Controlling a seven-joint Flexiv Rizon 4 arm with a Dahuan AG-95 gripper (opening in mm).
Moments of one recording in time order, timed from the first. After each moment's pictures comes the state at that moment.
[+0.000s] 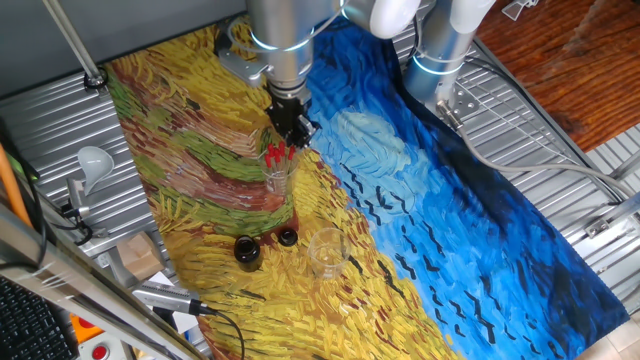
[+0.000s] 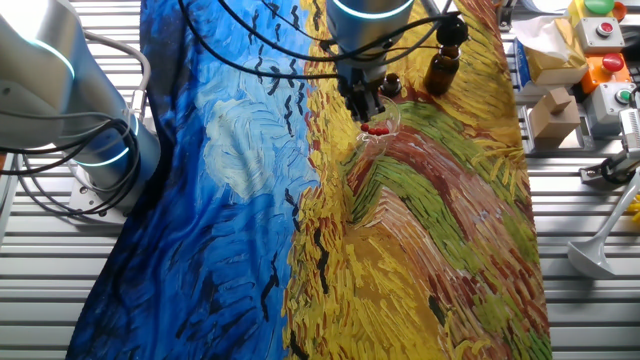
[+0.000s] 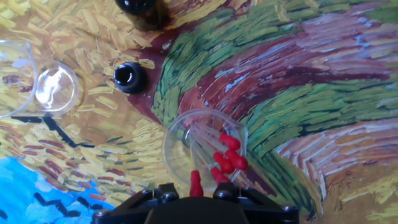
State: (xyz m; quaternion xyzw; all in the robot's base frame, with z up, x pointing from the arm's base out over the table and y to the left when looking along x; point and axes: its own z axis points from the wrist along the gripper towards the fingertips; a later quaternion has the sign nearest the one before) arm 0.417 0.056 0.130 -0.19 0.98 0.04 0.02
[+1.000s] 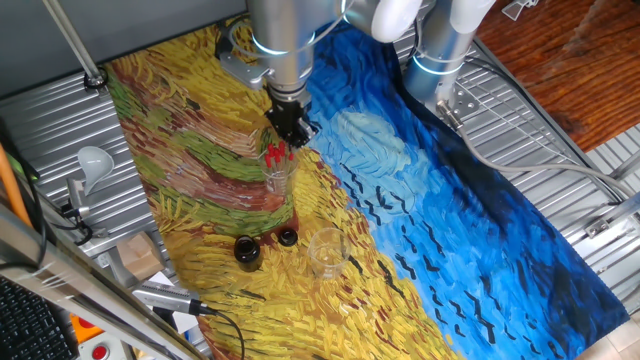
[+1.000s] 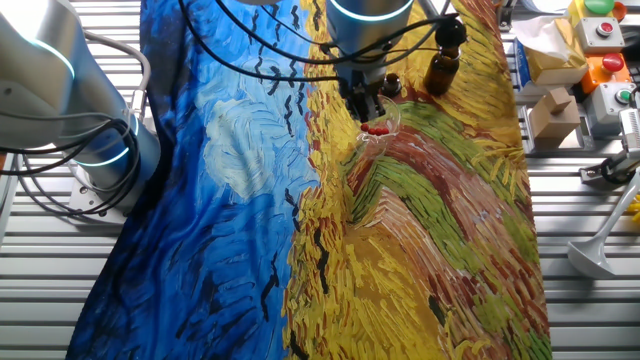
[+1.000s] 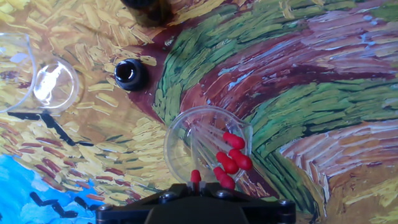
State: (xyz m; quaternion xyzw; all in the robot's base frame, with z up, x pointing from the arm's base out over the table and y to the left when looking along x) arm 0.421 0.056 0.127 -0.20 0.98 0.04 0.02
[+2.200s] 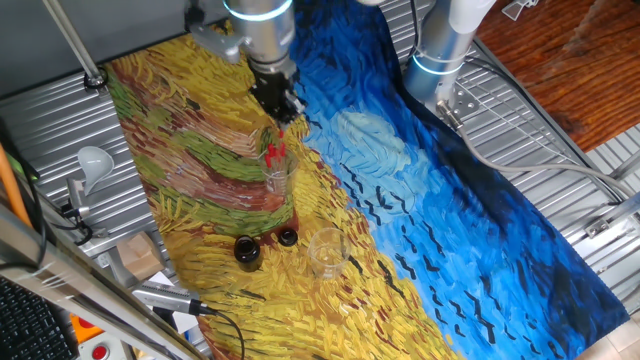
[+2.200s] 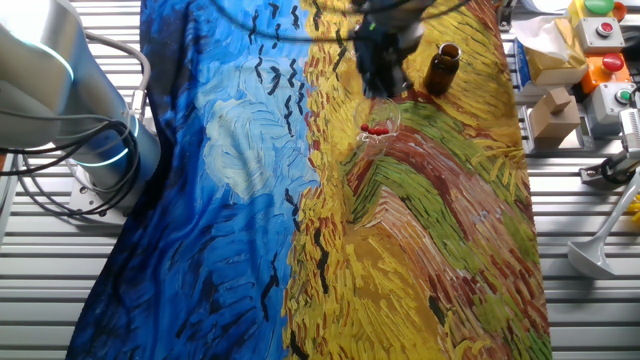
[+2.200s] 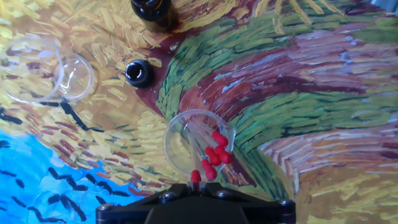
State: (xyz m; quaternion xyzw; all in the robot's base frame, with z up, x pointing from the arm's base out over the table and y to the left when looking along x) arm 0.441 0.044 0.232 -0.23 0.97 0.04 -0.02
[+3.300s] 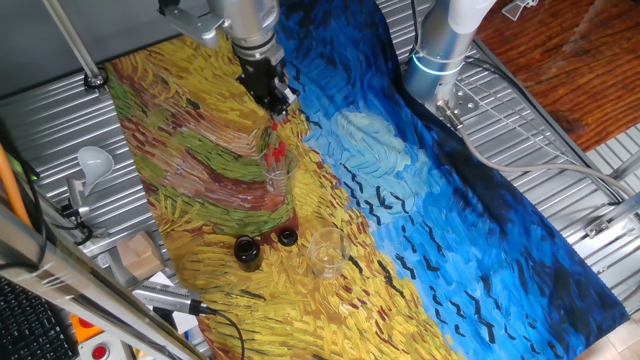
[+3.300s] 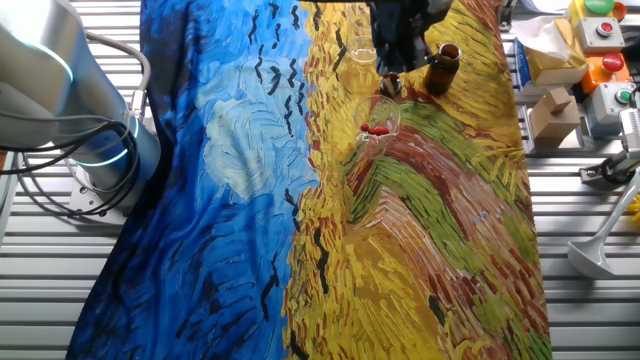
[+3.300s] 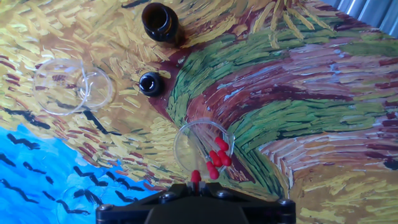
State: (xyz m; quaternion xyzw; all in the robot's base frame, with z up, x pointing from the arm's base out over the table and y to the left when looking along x) arm 0.450 0.053 0.260 -0.23 0.97 0.04 -0.03
